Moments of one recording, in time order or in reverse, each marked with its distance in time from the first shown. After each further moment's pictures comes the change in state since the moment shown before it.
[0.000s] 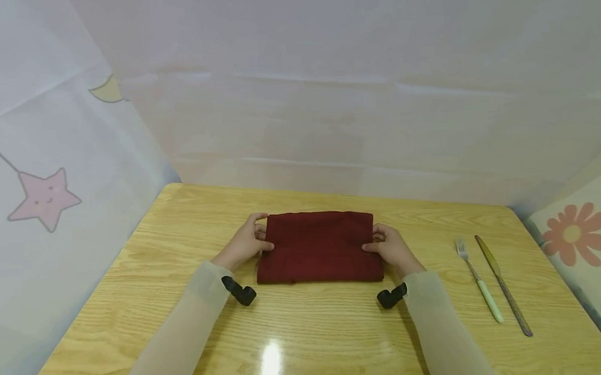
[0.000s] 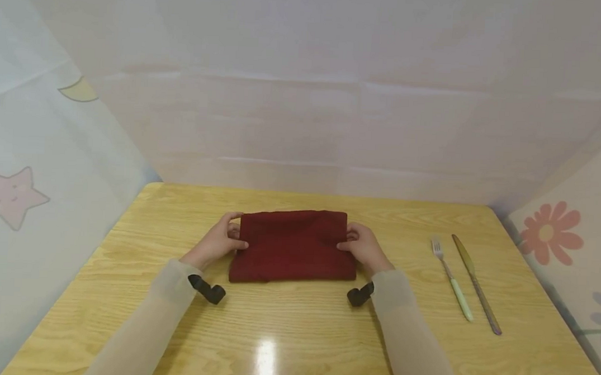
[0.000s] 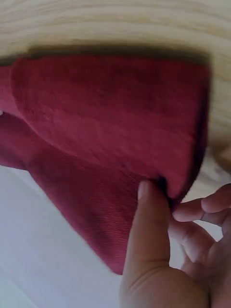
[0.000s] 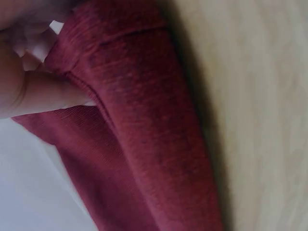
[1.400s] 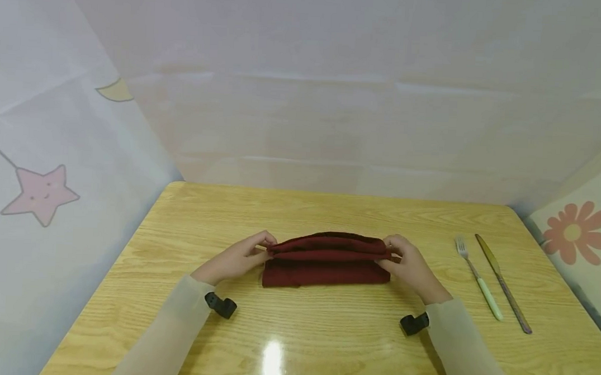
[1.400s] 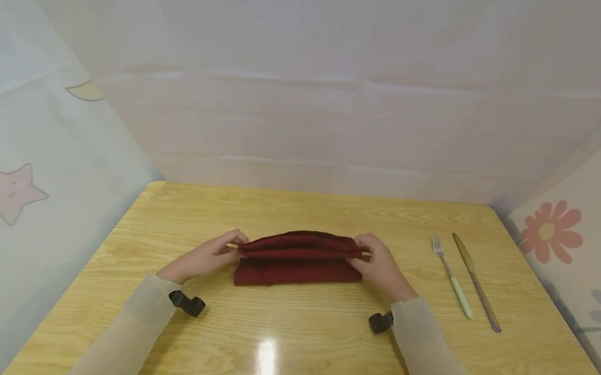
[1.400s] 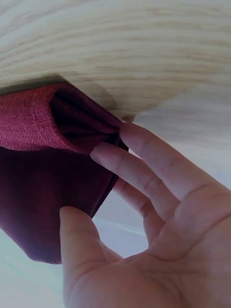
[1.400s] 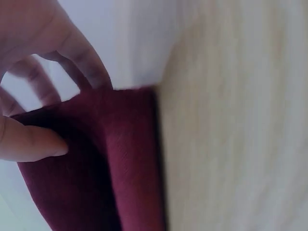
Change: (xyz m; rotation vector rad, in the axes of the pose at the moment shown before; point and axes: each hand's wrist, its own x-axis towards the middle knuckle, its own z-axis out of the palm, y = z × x) left_hand -0.040 -0.002 -0.011 0.181 -0.336 0.278; right_hand -0.057 0.011 -0.014 -0.153 -0.020 -0.318
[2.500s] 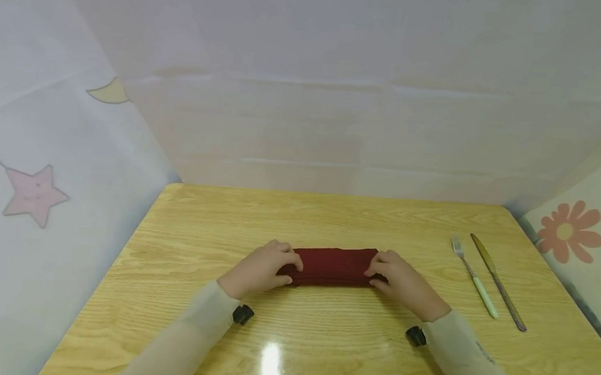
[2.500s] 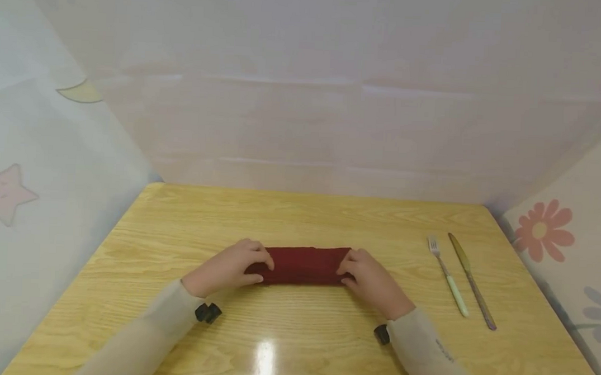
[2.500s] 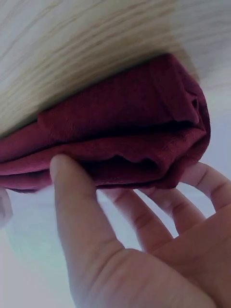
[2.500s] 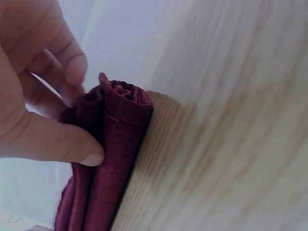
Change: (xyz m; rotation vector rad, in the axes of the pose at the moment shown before) left_hand 0.009 0.049 0.043 0.647 0.006 0.187; right_hand -0.023 -0.018 0.013 -0.688 -0.095 -0.429
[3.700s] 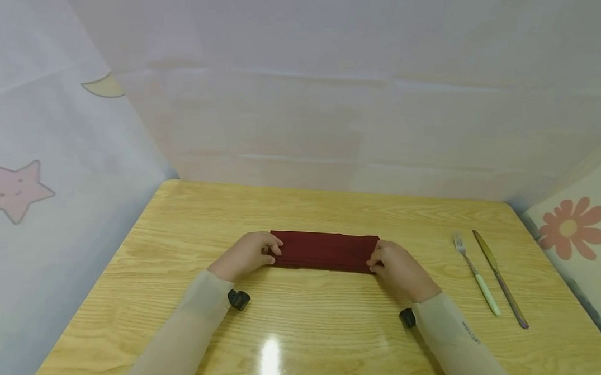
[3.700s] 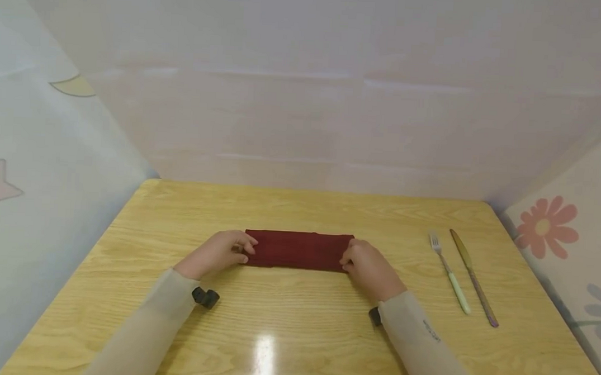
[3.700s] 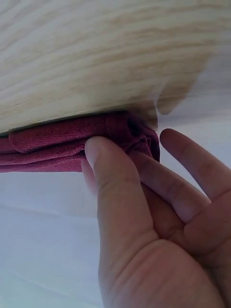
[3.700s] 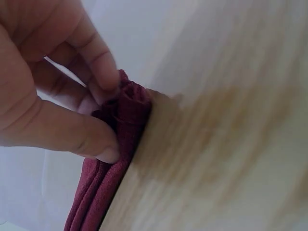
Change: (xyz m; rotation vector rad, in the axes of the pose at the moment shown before) left_hand 0.007 -0.041 -0.002 -0.290 0.027 -0.357; right_hand 0.025 0.015 0.002 0.043 -0.144 0.201
